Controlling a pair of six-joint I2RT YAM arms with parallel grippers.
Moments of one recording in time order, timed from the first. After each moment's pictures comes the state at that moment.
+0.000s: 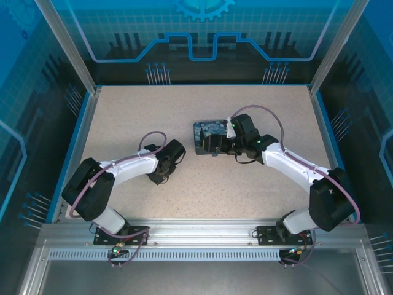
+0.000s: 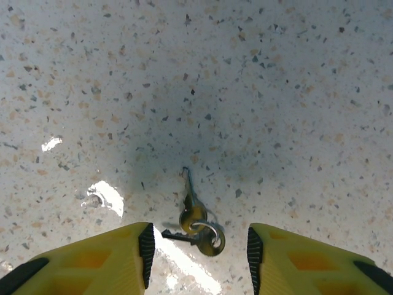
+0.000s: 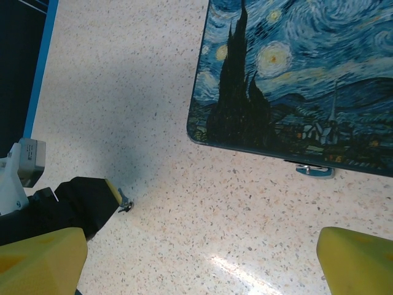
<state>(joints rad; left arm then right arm) -0.60 1.57 0.90 -0.78 -0.28 -1.48 0.53 1.44 0.99 -0.35 -0.30 0.59</state>
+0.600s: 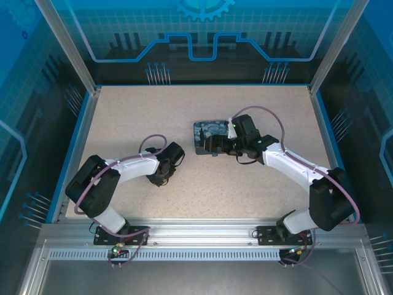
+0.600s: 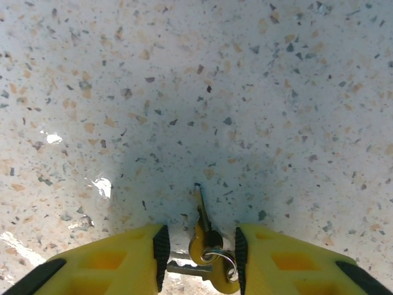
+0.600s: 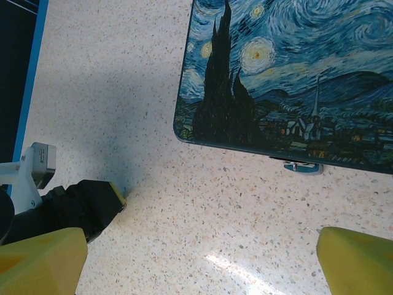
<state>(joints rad) -0.59 1.61 0.83 -0.69 -0.25 -1.47 0.52 1.44 0.98 -0.35 -0.30 0.59</state>
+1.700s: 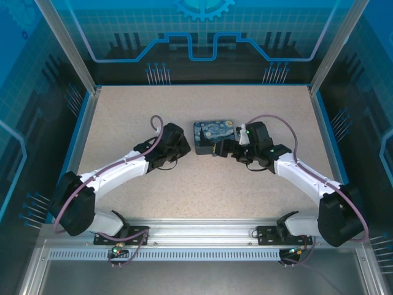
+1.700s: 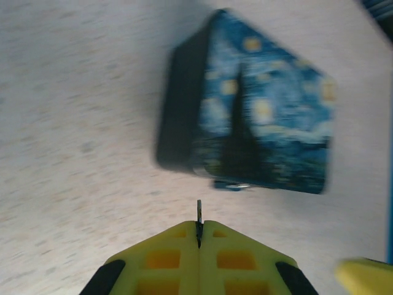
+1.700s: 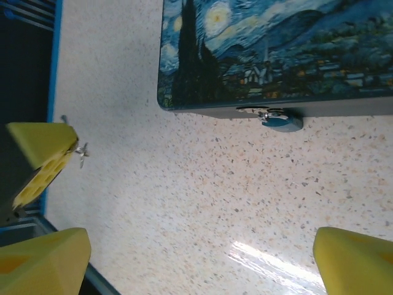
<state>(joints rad) -0.63 1.41 0.93 -0.25 -0.07 -1.03 0.41 1.29 0.80 -0.29 -0.44 0.70</state>
